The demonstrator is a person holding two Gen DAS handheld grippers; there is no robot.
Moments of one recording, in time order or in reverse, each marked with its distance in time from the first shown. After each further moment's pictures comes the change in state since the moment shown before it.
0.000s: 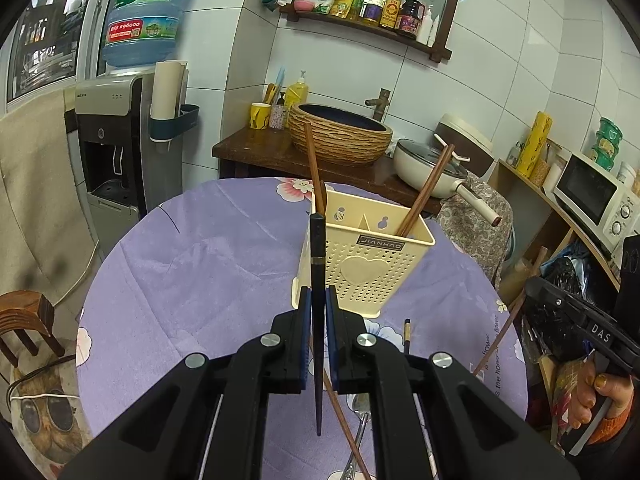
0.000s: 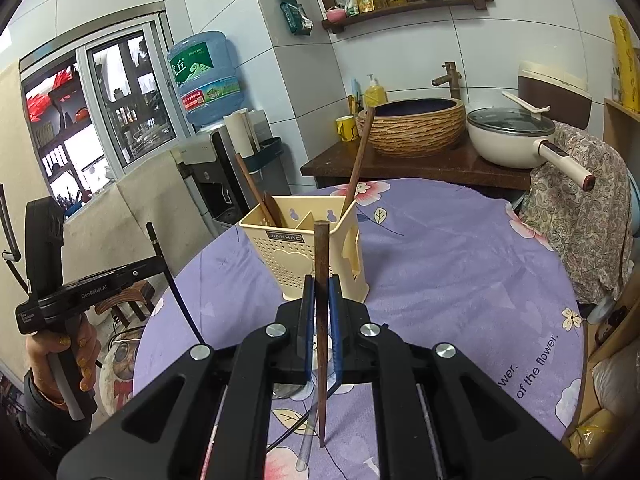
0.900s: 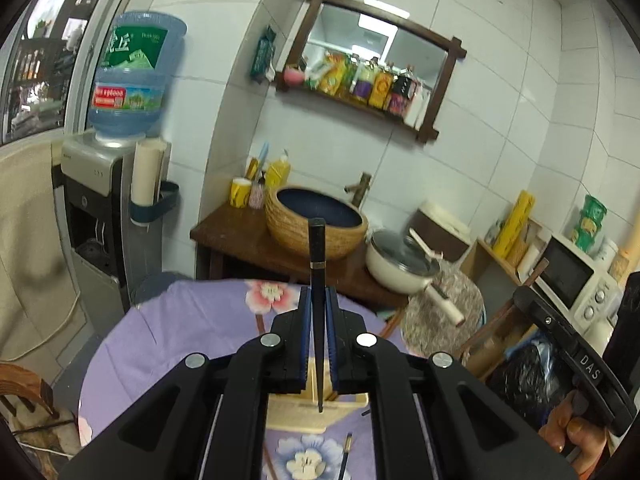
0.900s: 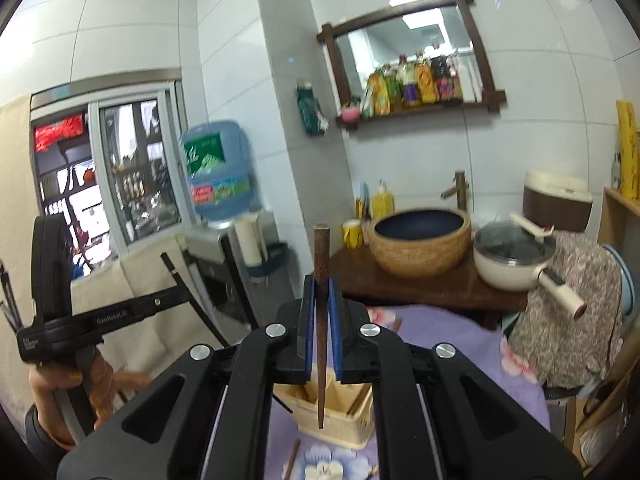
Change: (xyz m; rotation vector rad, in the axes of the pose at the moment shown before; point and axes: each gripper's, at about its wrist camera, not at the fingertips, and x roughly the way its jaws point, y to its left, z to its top) left arm -0.042 -0.036 0.157 -0.069 -0.201 -0.060; right arm -0.040 0.054 0.161 -0.063 -0.297 -0.030
